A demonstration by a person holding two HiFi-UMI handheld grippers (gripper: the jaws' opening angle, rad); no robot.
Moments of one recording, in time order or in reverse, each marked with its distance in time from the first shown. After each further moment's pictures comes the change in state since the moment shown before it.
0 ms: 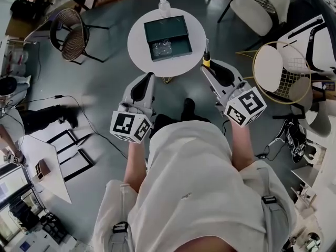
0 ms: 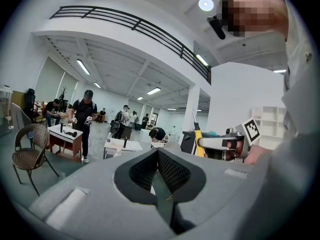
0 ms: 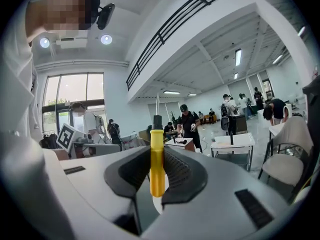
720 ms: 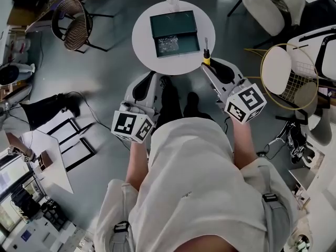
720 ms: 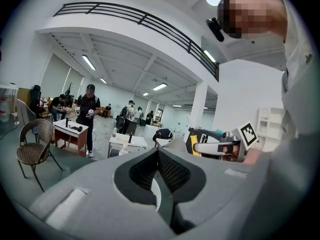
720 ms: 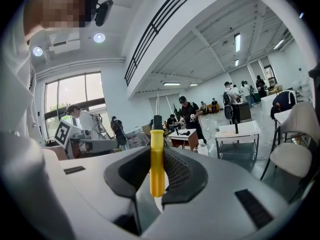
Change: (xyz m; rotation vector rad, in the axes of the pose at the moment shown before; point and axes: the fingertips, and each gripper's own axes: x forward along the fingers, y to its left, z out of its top) left arm 0.021 0.039 -0.009 -0.045 0.048 0.055; right arm 0.057 -0.026 -0.028 0.079 0.097 0.037
